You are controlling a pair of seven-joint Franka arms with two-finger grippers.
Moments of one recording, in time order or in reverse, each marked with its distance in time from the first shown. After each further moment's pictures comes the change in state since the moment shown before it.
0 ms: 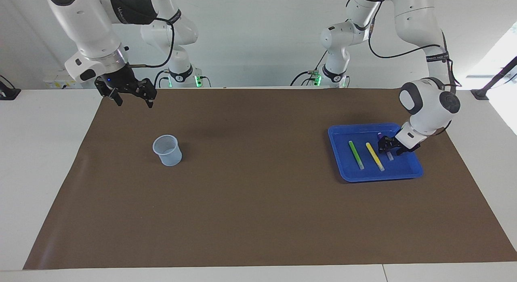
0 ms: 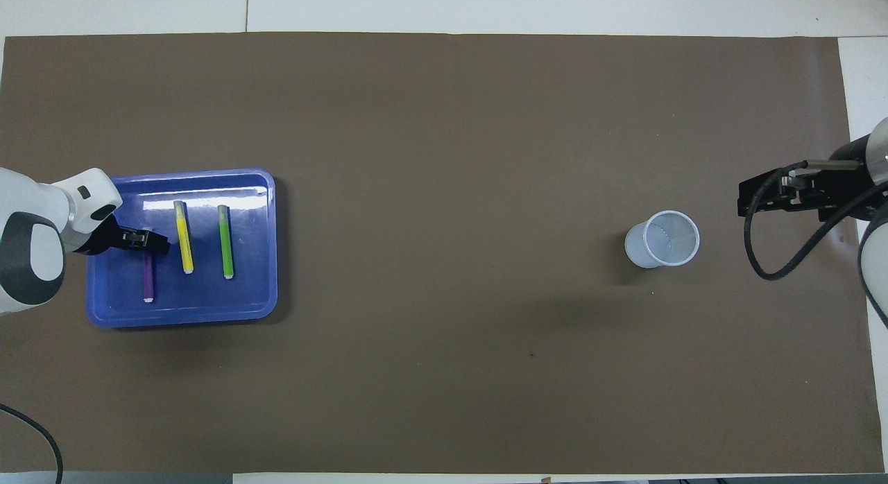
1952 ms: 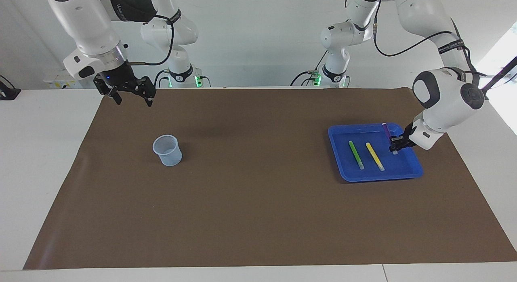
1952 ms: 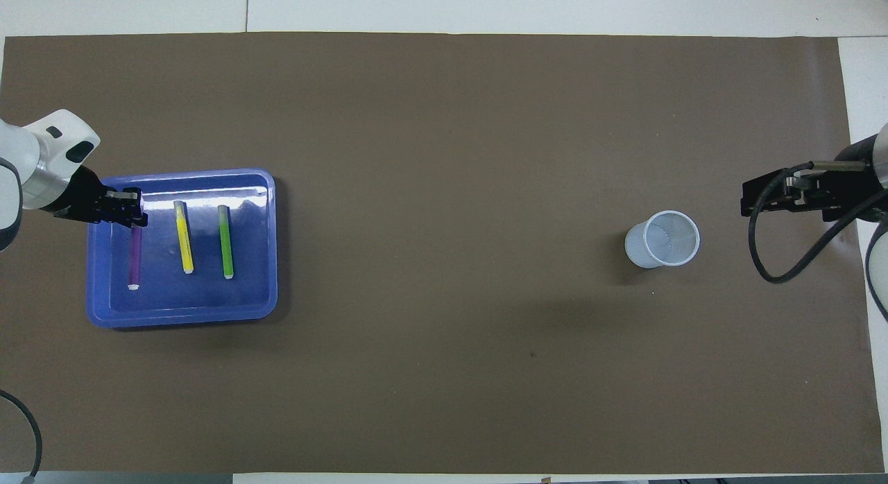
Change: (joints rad) left arm -0.073 0.005 -0.023 0.309 -0.003 -0.389 -0.341; right arm 0.000 -0.008 0.000 0.001 0.000 0.000 0.000
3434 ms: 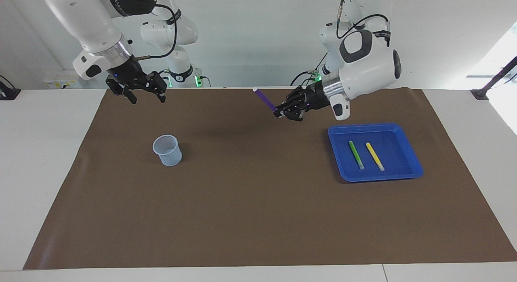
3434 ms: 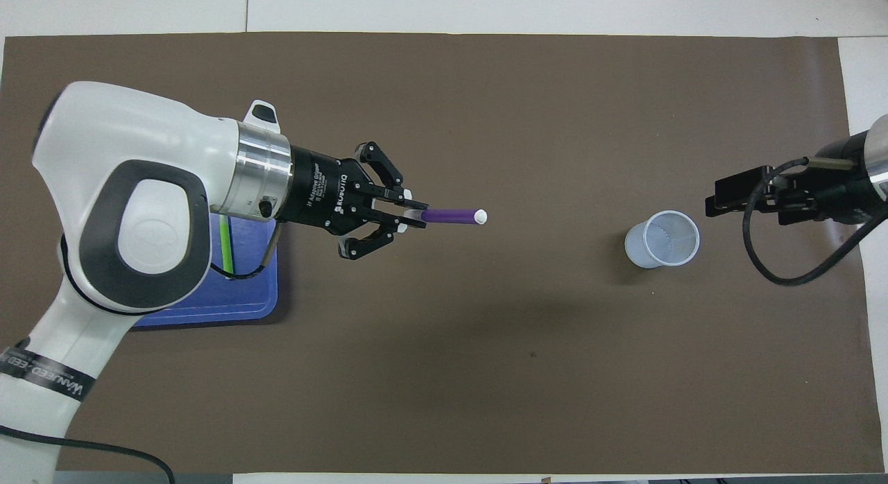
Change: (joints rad) left arm -0.291 -0.127 -0.219 -0.002 -0.916 0.136 -1.405; right arm 0.001 -0.006 0.003 0.000 0.216 0.000 0.000
